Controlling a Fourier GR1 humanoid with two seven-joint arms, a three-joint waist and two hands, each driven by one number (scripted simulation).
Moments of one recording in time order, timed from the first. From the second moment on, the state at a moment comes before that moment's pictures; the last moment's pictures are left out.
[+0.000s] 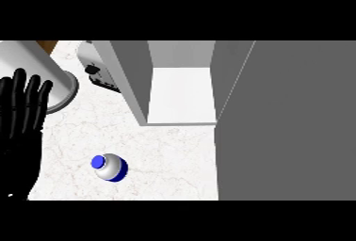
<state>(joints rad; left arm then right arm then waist) -0.03 0.11 -0.01 -2.10 0.01 0.02 -0.02 -0.03 -0.10 -0.01 -2.10 -0.02 -0.02 -0.03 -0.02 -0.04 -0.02</state>
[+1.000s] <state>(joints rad) 0.28 0.46 0.17 -2.13 0.89 -0.58 0.12 0.21 -0.11 0.24 -2.41 -0.05 0.09 0.19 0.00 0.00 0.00</state>
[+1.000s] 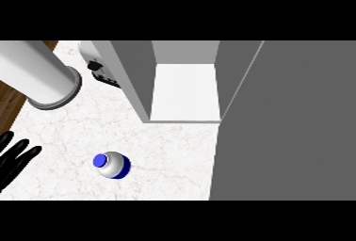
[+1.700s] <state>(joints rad) 0.27 0.45 0.27 -2.06 0.89 -0.70 0.24 0.17 -0.06 0.36 -2.48 0.01 0.03 0.33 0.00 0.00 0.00</state>
